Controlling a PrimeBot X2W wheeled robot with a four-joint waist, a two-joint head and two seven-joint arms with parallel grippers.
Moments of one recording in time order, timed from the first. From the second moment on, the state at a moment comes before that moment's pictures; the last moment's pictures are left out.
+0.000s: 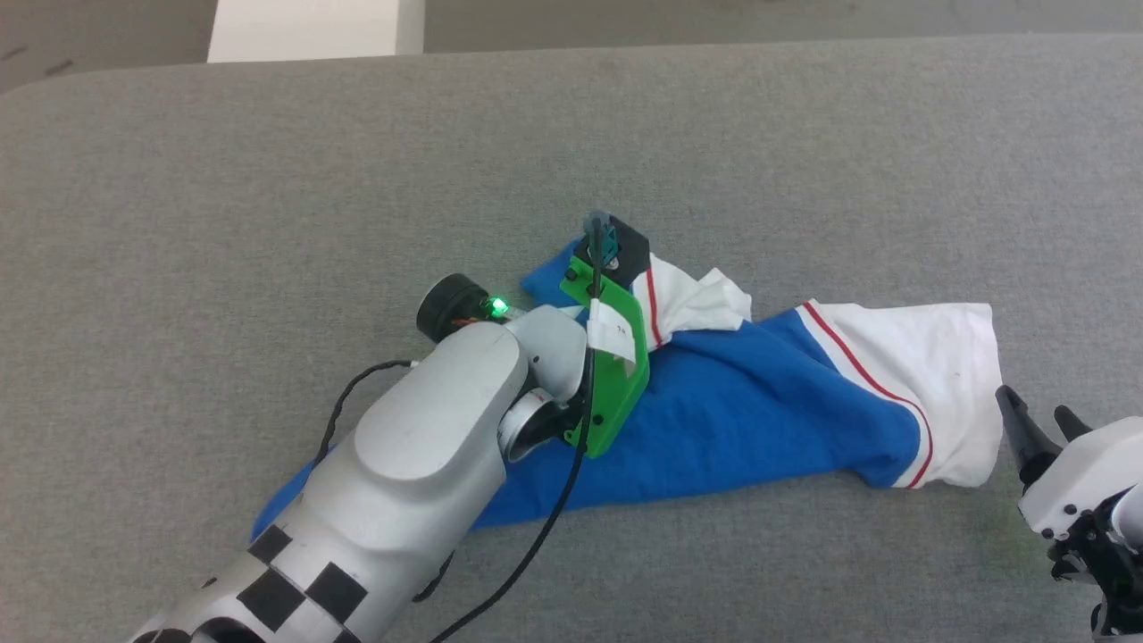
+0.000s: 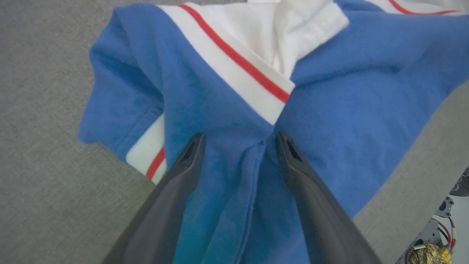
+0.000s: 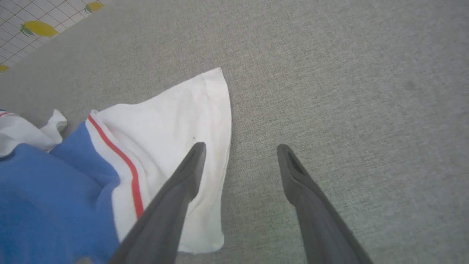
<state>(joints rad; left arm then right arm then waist) -0.82 0.13 -0.82 0.50 -0.63 -0.12 0.72 -0.15 -0.05 -0.39 0.06 0.33 0.13 0.54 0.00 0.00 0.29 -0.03</state>
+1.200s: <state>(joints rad) -0.18 0.34 -0.28 0.24 -1.04 0.15 0.35 -0.14 -0.05 -0.35 0.08 0.30 0.13 0.55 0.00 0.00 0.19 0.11</state>
